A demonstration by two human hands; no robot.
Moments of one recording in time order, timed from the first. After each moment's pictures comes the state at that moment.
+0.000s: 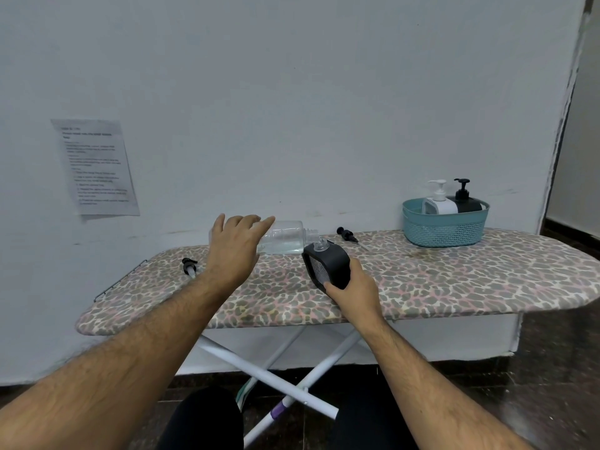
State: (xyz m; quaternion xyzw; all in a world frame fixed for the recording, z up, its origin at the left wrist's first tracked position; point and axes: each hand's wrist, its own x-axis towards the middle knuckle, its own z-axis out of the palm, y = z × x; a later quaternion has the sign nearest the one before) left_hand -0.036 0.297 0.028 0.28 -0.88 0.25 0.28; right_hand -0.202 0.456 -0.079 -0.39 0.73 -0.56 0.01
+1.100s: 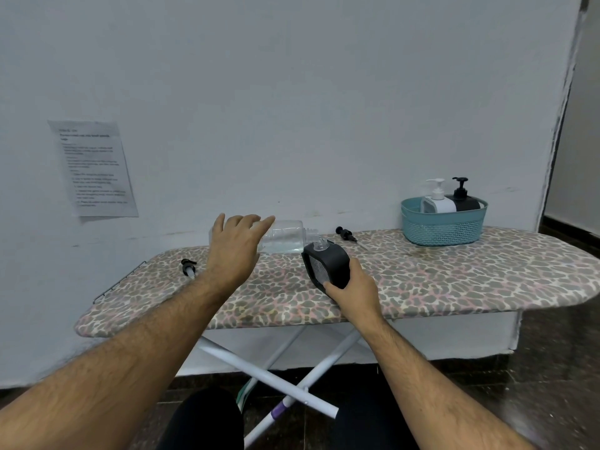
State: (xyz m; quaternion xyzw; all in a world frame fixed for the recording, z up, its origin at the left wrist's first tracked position) left_hand -0.038 0.301 0.030 0.28 -0.88 0.25 0.28; right_hand -0.206 0.454 -0.082 -0.38 0.74 -0.56 0.02
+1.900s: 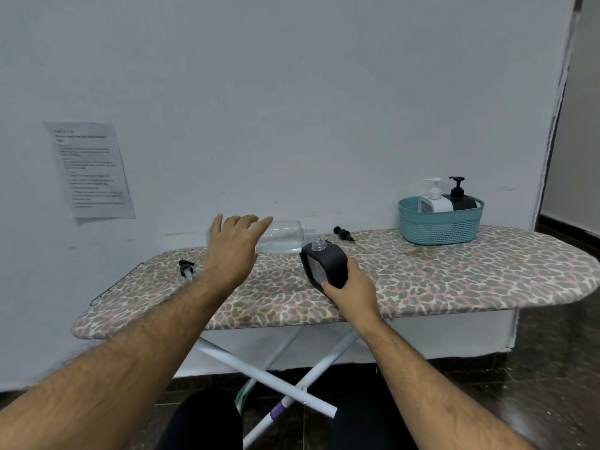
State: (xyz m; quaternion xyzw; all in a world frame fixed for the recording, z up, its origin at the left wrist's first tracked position) left_hand -0.039 0.300 0.029 0.28 -0.88 0.26 0.28; right_hand -0.206 0.454 -0.082 -0.38 0.74 -0.55 0.01
